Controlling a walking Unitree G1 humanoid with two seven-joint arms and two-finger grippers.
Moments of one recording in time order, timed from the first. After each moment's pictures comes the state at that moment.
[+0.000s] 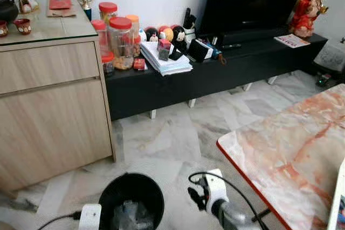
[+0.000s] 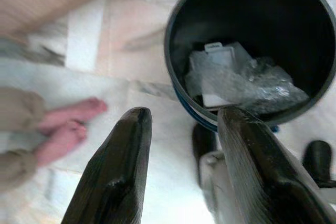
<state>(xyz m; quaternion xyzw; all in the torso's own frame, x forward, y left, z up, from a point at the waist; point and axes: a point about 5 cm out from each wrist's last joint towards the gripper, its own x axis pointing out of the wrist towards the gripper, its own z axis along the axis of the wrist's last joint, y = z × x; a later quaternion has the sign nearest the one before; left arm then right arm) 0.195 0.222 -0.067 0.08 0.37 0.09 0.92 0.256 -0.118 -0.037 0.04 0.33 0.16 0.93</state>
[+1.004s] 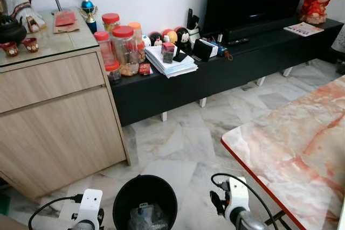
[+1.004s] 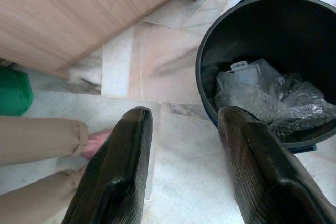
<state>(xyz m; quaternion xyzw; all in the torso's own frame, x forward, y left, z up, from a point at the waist) 0.221 0.228 -0.052 0.11 0.36 0.05 0.93 0.233 -0.162 -0.055 0.08 0.36 0.05 0.93</state>
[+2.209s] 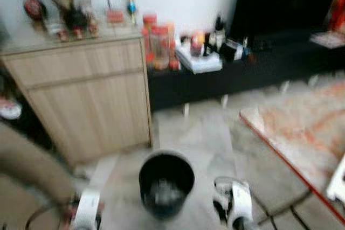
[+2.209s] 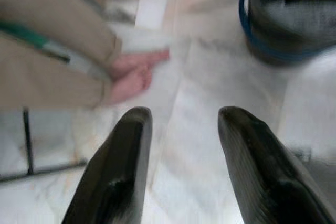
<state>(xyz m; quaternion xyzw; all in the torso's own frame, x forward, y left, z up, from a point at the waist) 0.207 0.229 -0.060 0.10 0.38 0.06 0.92 0.229 -0.172 -0.057 0.08 0.37 0.03 0.93</state>
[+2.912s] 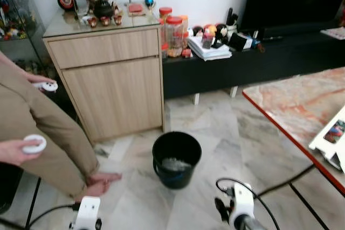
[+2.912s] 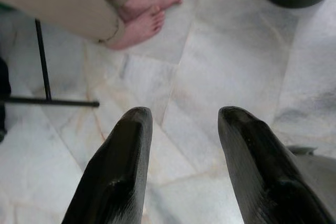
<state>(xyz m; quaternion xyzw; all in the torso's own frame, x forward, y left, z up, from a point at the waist) 0.207 0.231 -0.061 0.10 0.39 0.06 0.91 0.233 -0.169 -0.054 0.08 0.36 0.03 0.93</state>
